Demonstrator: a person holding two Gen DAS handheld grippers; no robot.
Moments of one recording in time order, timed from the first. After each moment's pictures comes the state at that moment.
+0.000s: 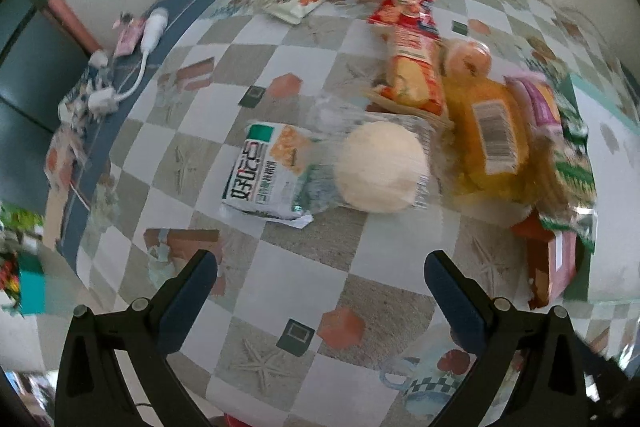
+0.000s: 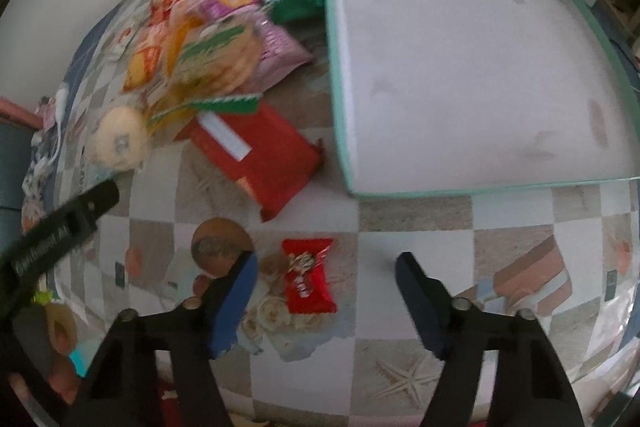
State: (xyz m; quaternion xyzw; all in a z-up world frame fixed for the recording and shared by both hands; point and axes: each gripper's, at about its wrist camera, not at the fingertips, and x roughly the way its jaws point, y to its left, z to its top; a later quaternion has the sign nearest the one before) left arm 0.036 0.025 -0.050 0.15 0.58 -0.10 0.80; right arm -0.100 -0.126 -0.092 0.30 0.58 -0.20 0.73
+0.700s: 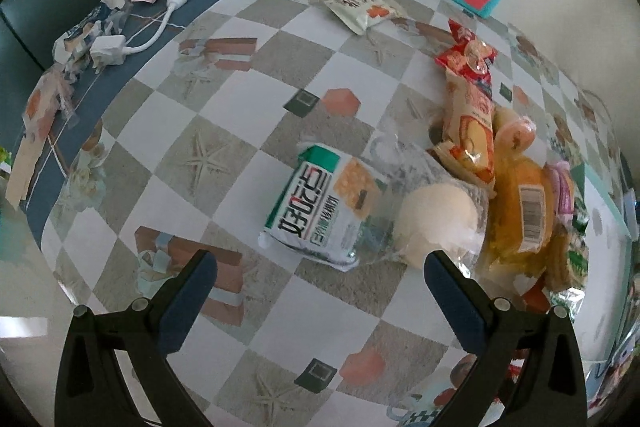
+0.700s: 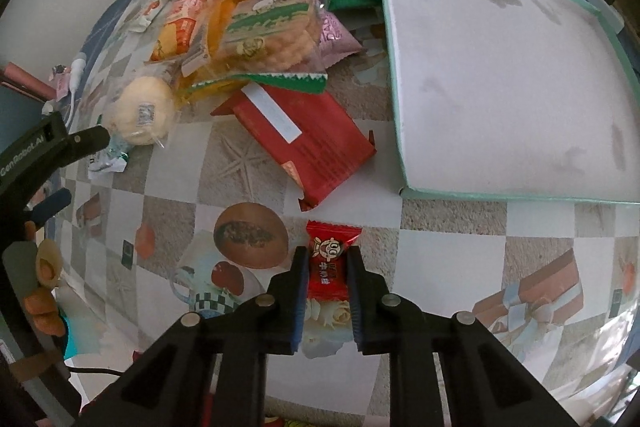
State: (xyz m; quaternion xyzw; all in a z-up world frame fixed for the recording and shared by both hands) left arm 0.082 0.074 -0.057 0.03 0.59 -0.09 0.80; right arm -0.084 -0.099 -0.086 0.27 0.60 -0.17 0.74
